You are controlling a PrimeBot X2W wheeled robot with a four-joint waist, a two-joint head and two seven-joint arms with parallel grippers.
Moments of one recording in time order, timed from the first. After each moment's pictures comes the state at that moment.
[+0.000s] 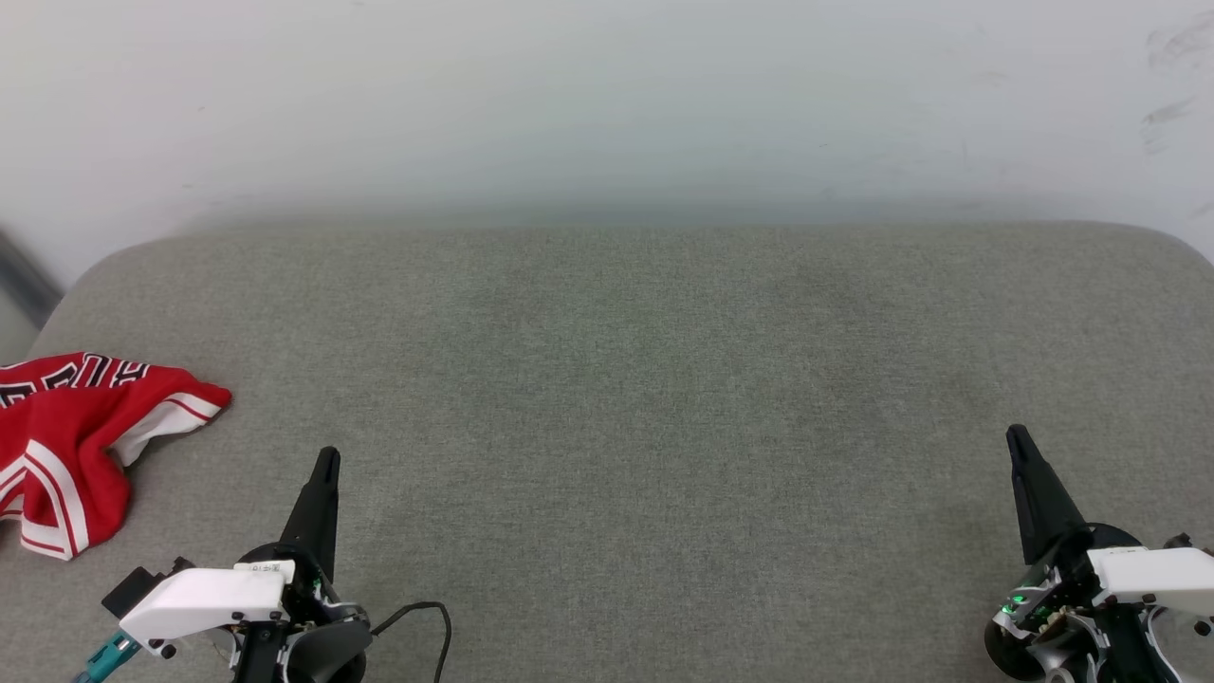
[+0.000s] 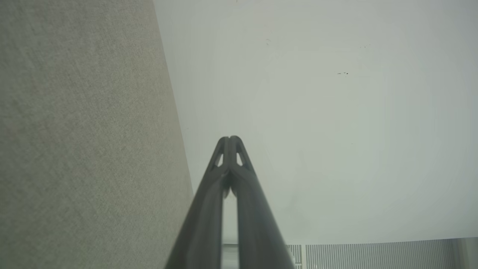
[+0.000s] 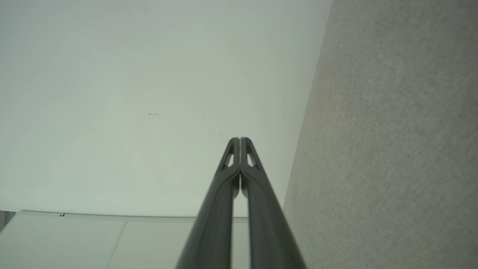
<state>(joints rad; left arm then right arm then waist) -0.11 0.05 0.12 0.25 -1.61 -0.13 0.11 -0.10 -0.05 -0.11 0.25 1.62 0.13 0.11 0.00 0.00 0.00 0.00</state>
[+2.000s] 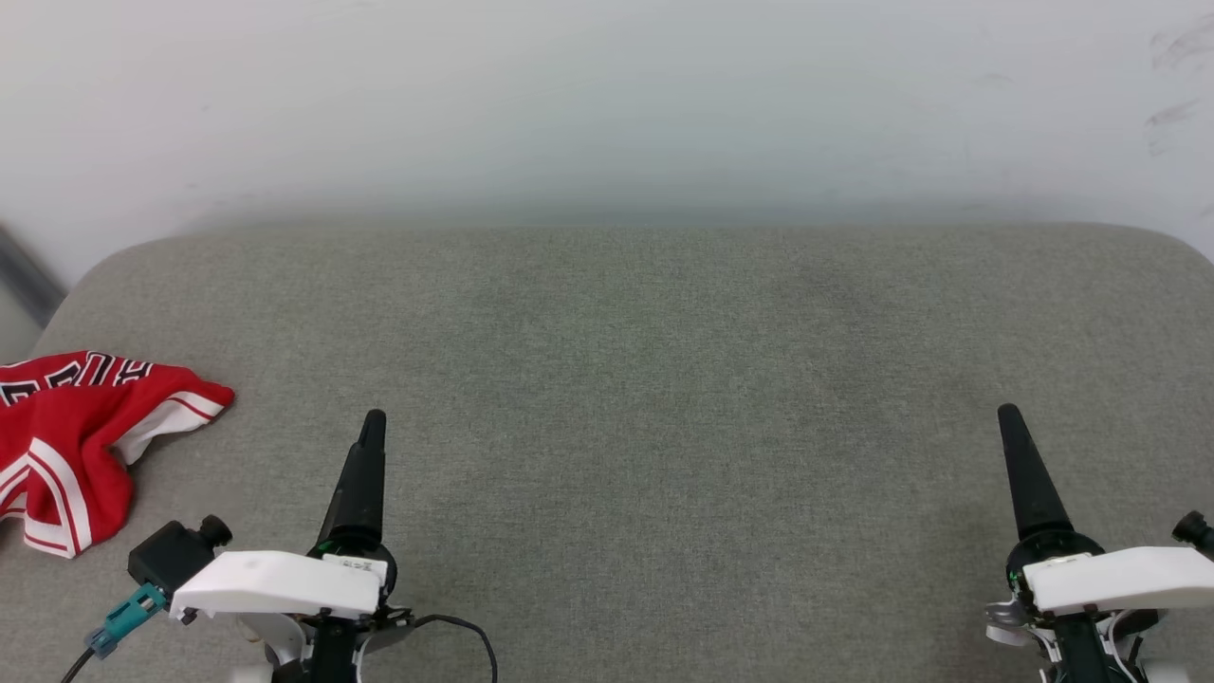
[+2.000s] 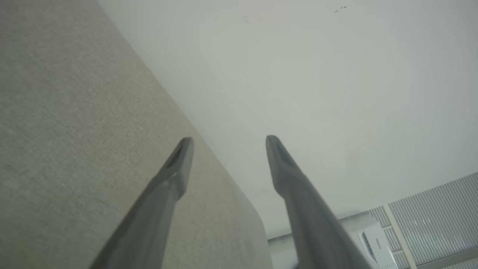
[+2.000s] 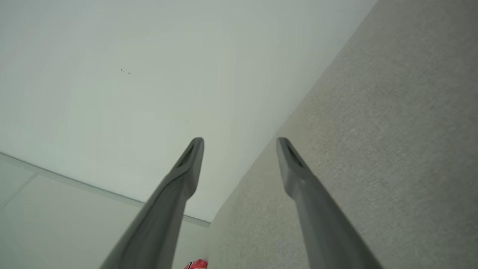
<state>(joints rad) -0.08 0.05 0.00 0.15 -1.20 -0.13 -0.02 -0.06 -0.06 -0.05 0.15 1.19 0.13 -0.02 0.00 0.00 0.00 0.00</state>
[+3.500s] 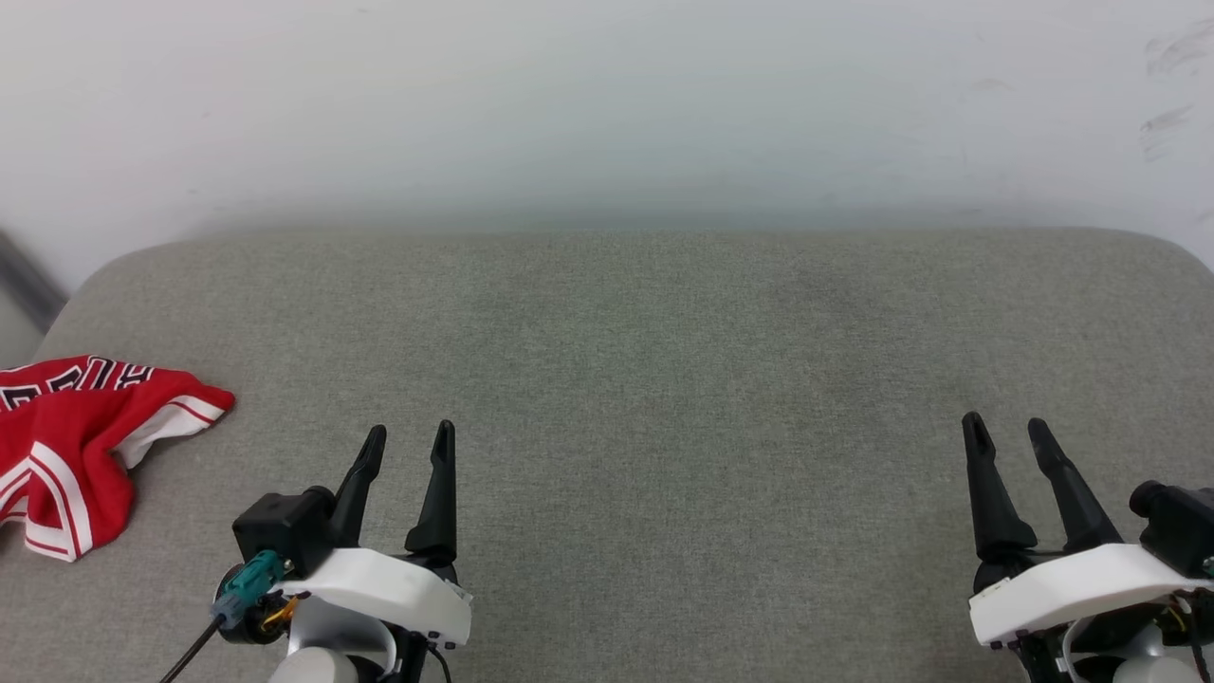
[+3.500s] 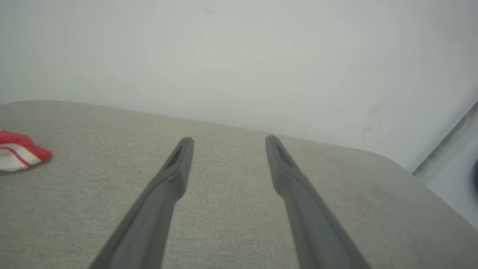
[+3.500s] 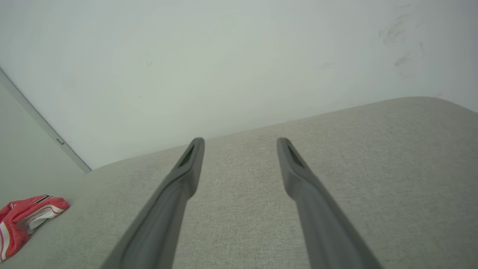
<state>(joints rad) -0.10 0.12 -0.16 0.15 -0.43 -0.02 -0.16 -0.02 -0.05 -0.05 0.03 0.39 0.13 -0.03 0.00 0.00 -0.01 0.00</state>
